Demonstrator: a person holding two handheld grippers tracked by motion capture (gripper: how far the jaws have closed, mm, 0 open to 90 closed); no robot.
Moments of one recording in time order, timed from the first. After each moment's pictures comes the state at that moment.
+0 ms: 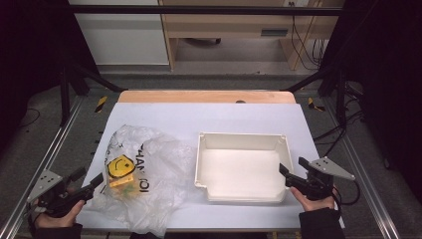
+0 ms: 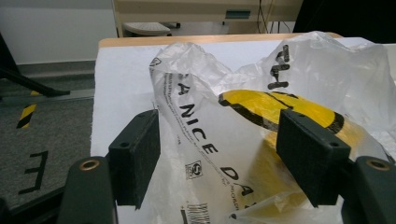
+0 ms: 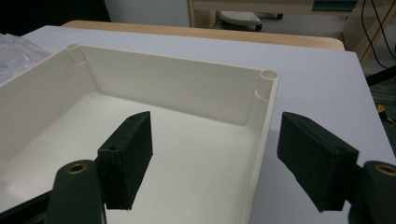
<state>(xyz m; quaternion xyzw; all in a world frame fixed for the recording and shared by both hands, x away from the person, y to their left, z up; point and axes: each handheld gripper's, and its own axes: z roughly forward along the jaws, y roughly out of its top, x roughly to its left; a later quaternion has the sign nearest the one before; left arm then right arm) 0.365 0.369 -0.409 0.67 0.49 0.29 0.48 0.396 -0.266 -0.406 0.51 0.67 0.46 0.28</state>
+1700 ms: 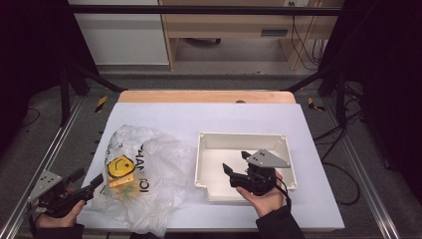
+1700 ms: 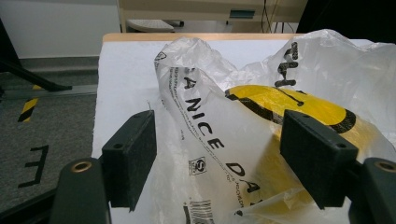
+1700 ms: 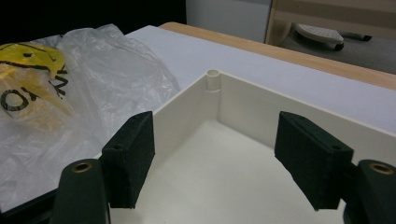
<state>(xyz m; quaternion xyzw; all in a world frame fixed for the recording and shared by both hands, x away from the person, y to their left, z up) 0.365 0.372 -0.415 0.66 0.50 0.28 0.48 0.406 -0.131 -0.379 0.40 0.74 0.49 0.23</state>
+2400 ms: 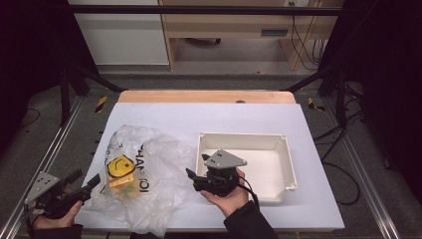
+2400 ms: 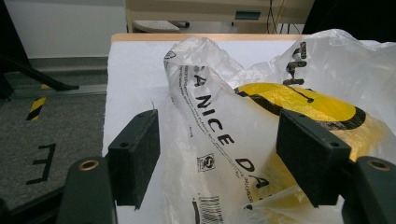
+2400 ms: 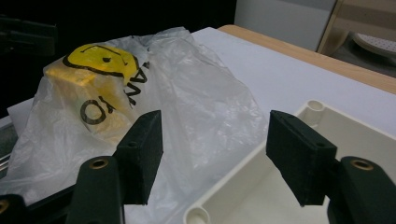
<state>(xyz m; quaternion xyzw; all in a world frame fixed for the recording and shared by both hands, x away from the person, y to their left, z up) 0.362 0.377 -0.416 0.65 0.51 0.29 0.48 0.407 -0.046 -0.374 0.33 0.78 0.50 0.19</state>
